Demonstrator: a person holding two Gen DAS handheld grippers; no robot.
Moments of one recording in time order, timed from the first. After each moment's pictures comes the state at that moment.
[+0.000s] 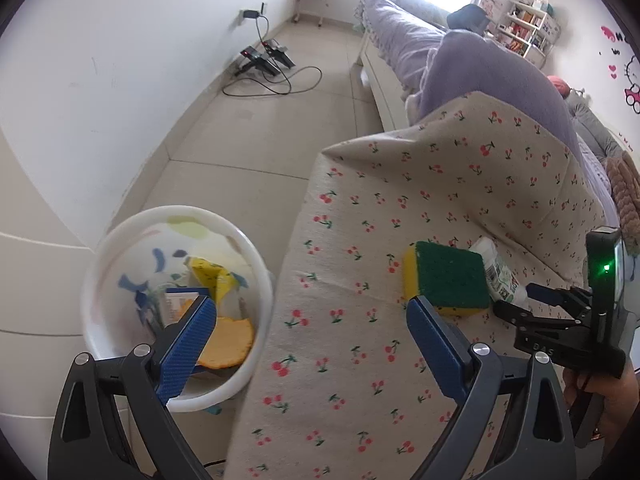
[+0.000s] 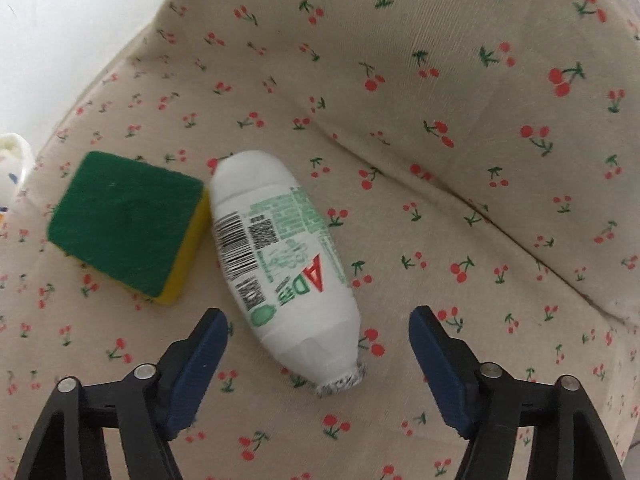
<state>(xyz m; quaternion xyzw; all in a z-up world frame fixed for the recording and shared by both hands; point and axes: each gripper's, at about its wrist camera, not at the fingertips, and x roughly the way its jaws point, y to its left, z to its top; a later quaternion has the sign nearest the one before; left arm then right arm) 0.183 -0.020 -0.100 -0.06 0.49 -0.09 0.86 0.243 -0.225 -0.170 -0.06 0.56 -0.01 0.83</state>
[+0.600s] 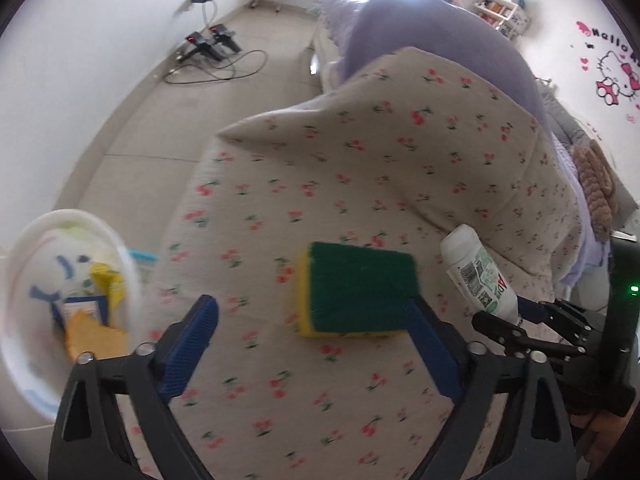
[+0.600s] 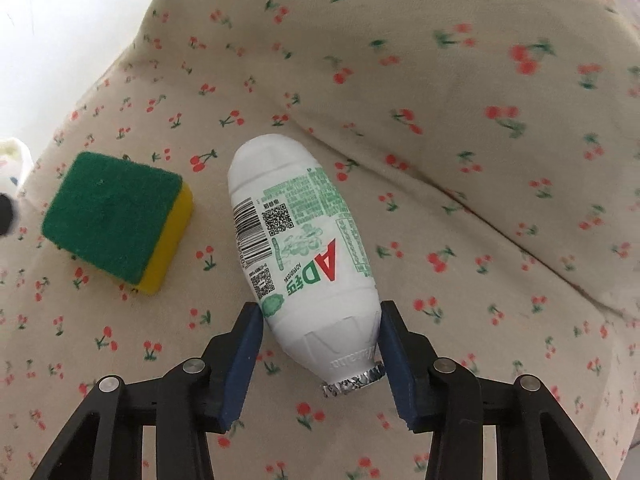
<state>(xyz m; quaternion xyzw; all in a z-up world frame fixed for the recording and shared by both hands) 0.205 -0.099 -0.122 -0.09 0.50 -0.18 0.84 0.227 -0.245 -0.153 -0.03 0.55 0.00 0.84</state>
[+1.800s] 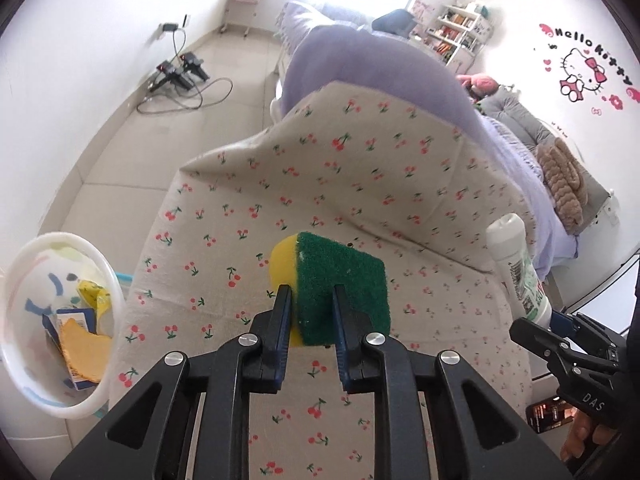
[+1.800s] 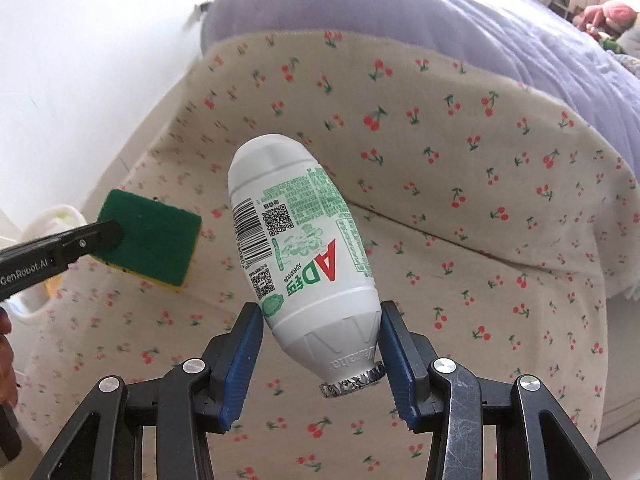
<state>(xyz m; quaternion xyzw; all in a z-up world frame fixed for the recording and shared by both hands) 0.166 -0.101 -0.076 -0.09 0.45 -0.22 0.86 0.114 -0.278 -0.050 0.03 0.45 -0.02 0.89</state>
